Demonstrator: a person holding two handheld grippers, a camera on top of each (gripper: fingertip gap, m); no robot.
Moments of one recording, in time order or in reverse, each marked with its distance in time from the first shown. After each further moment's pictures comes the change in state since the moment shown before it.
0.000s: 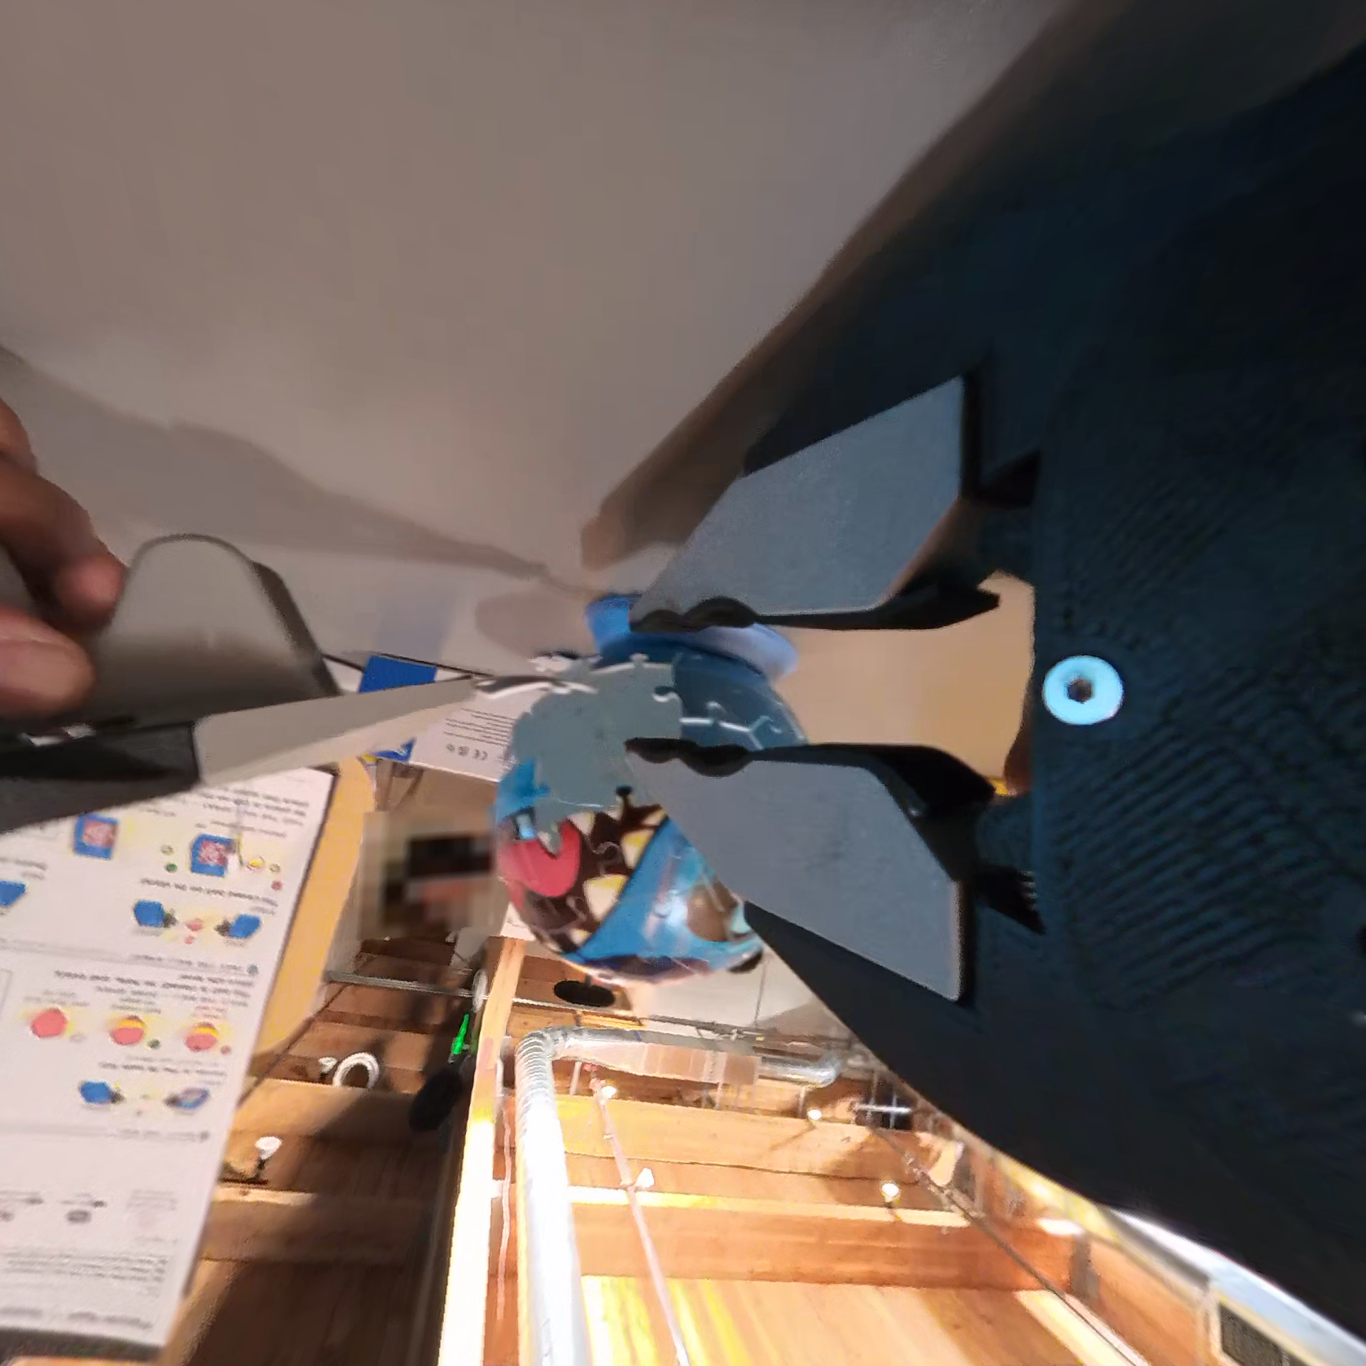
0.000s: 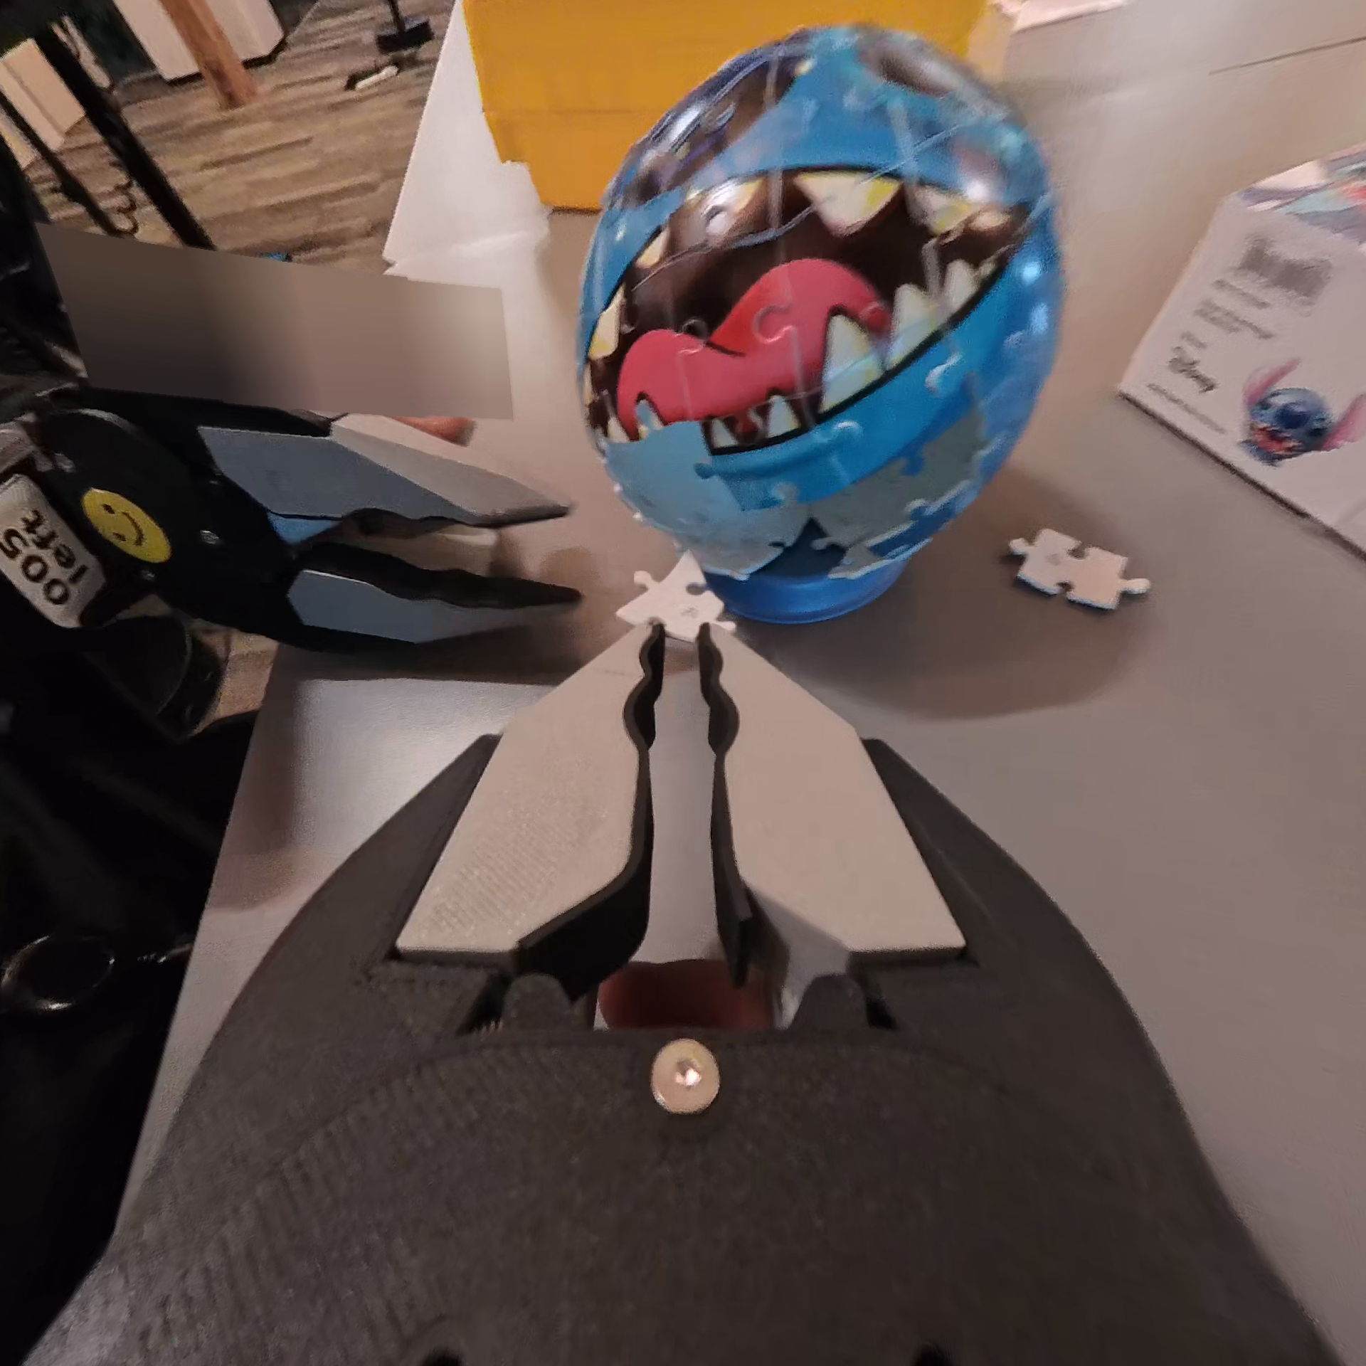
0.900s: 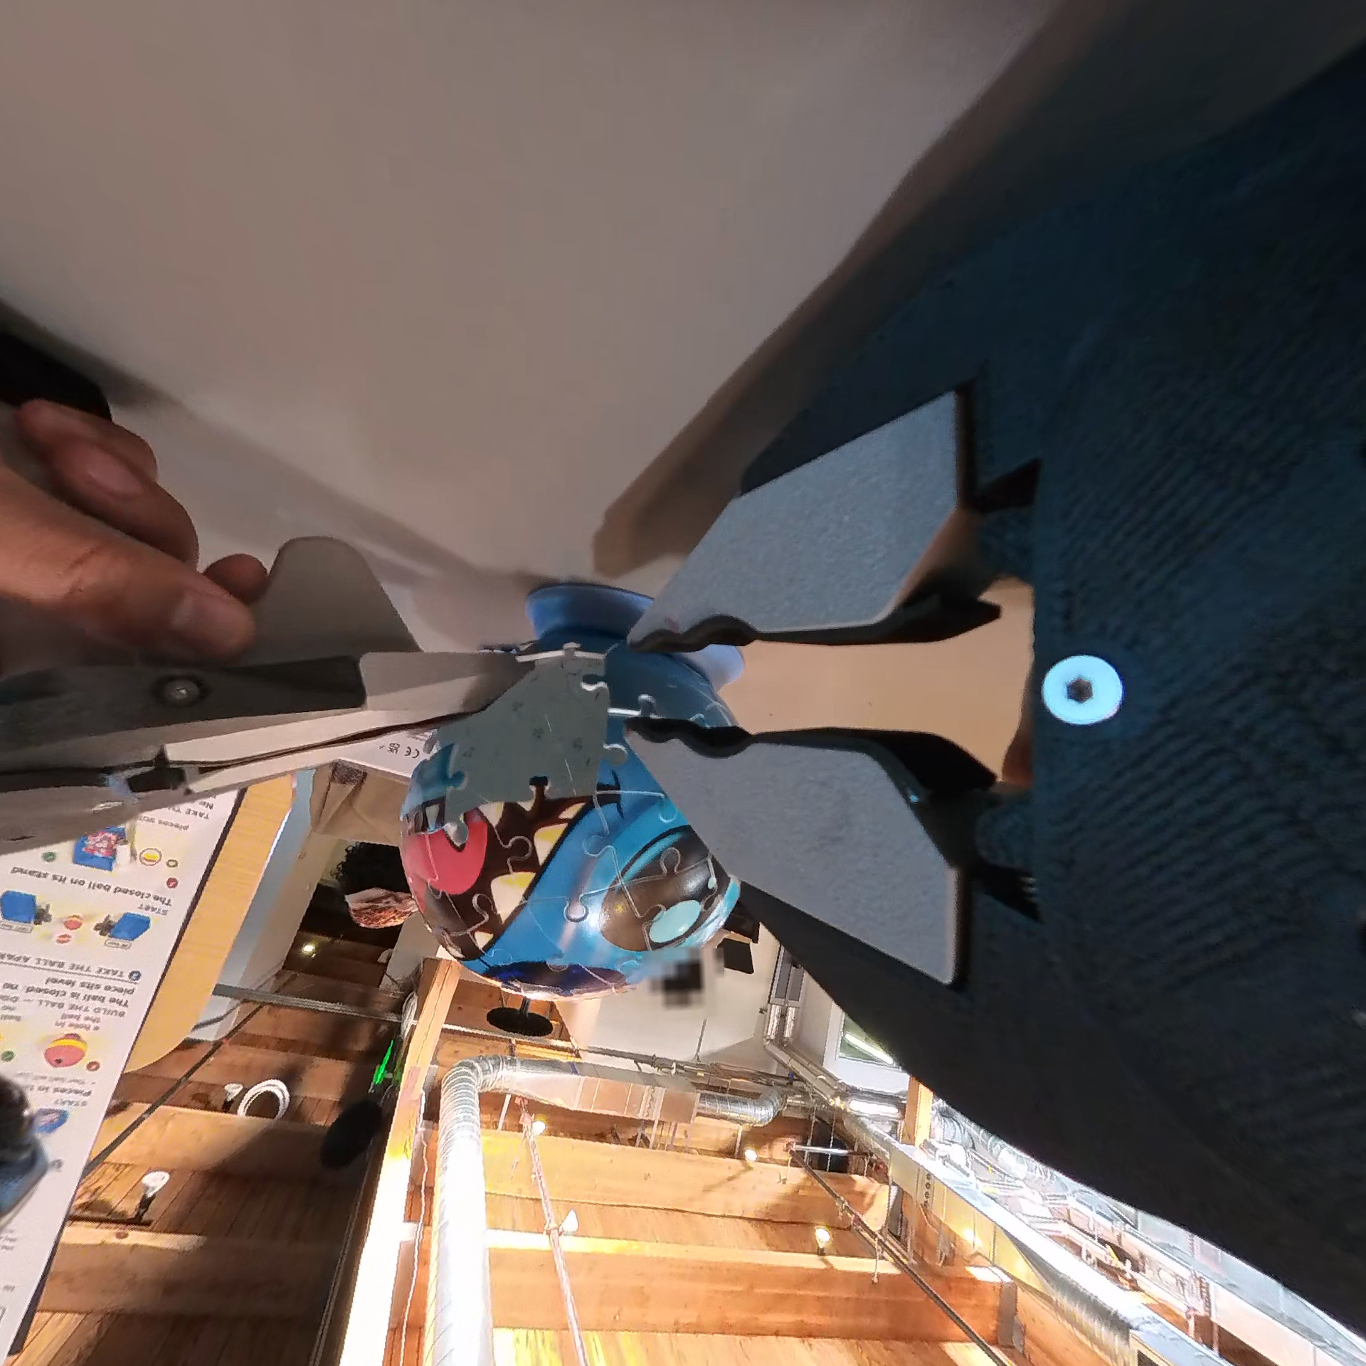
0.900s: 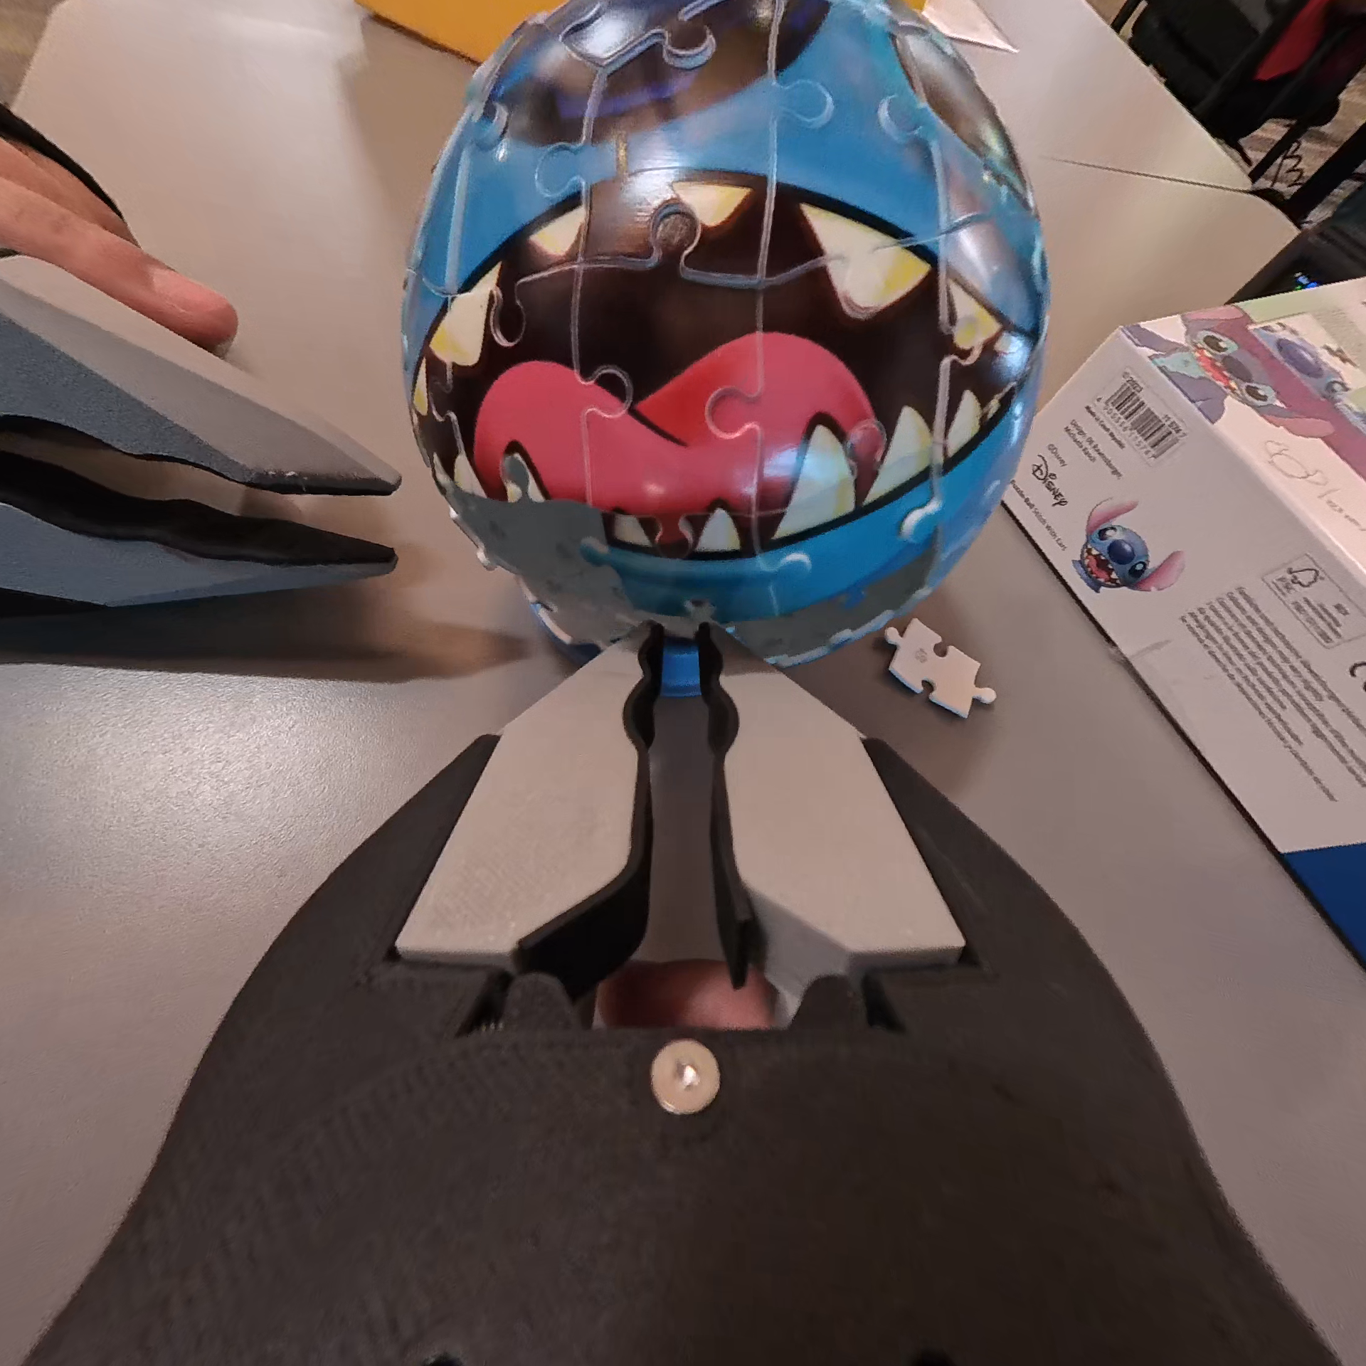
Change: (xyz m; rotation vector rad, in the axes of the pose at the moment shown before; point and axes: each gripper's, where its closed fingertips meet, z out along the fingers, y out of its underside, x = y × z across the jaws) left arm -0.003 0.021 -0.003 -0.063 0.000 -0.076; right arm 0.036 -0.003 0.043 -0.120 0.210 -0.267
